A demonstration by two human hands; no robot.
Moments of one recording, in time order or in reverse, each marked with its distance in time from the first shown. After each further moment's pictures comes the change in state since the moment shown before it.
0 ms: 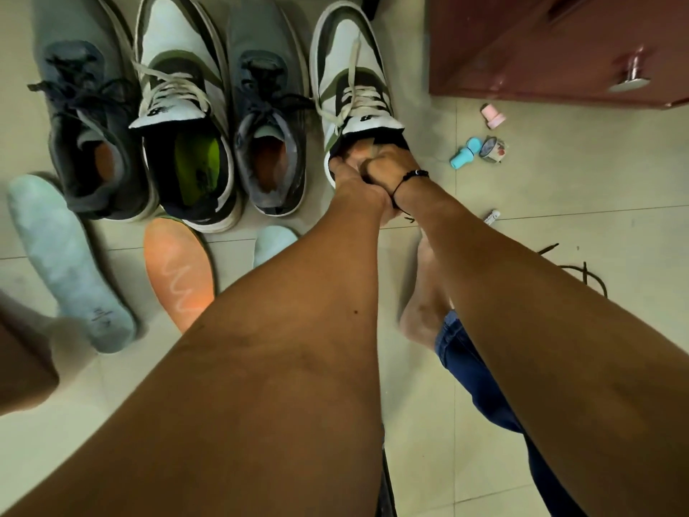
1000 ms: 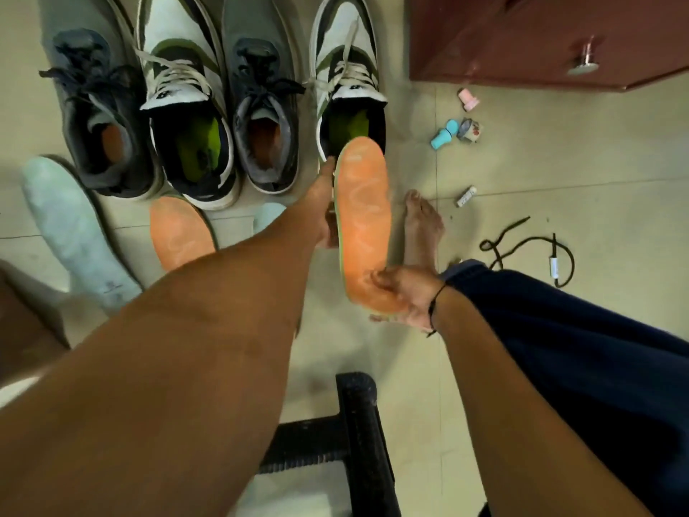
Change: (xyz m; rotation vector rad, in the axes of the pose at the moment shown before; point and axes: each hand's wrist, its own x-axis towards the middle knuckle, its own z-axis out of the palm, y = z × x) left_hand 0.023 0.018 -0.079 0.807 -0.109 0.139; right_hand -0.176 0.079 0.030 0.877 -0.397 0.645
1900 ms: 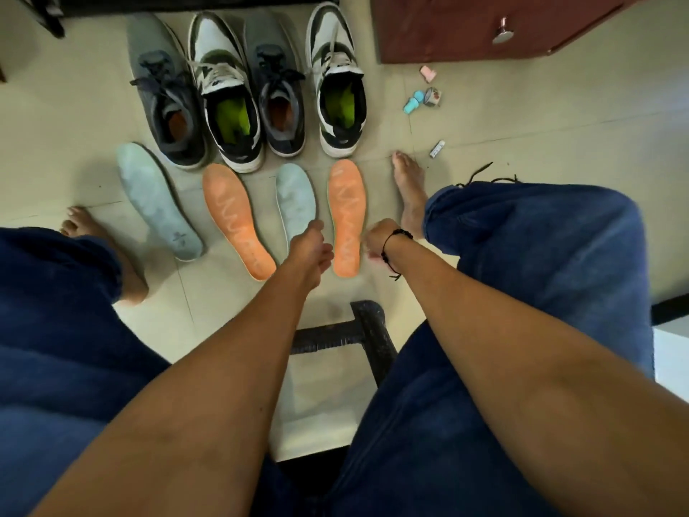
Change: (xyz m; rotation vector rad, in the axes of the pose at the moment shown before) left_hand -0.171 -0.162 -0.050 0.069 0.195 0.210; right_hand -0.085 0.076 0.061 -0.394 0.376 -0.208
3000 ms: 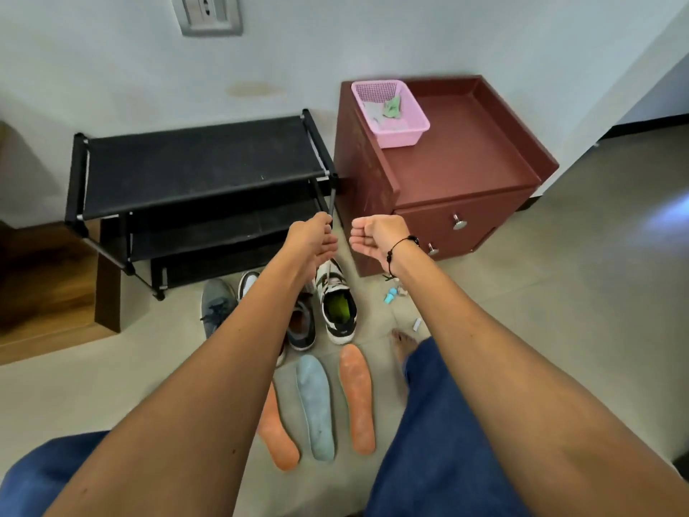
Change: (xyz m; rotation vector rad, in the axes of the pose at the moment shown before) left_hand -0.225 0.231 0.059 0.204 -0.125 0.739; right_hand -0.200 -0.181 -0.135 0.771 -0.023 -0.660
